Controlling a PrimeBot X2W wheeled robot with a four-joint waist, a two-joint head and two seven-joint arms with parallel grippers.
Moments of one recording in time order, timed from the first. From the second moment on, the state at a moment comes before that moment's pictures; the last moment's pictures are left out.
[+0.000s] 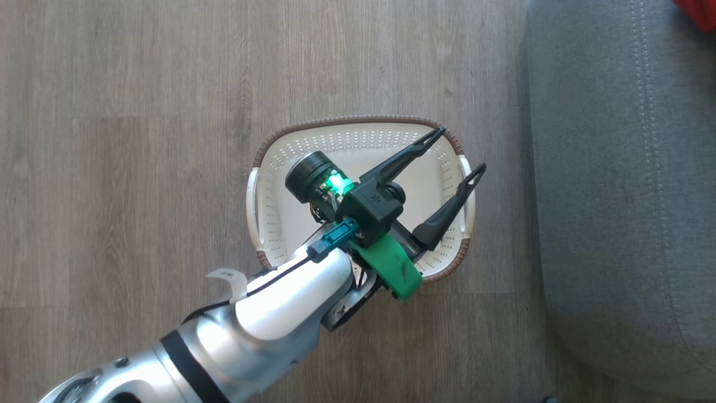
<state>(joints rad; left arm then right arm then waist) -0.90 0.11 -1.14 0.38 -0.57 0.11 -0.24 -1.09 -0.39 -0.52 1.08 -0.42 0.13 -0.18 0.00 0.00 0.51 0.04</state>
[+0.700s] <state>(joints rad) -0.89 0.13 -1.14 0.41 -0.61 0.12 -0.24 -0.98 -0.28 -0.46 1.08 -0.31 0.13 -0.25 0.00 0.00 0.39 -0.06</state>
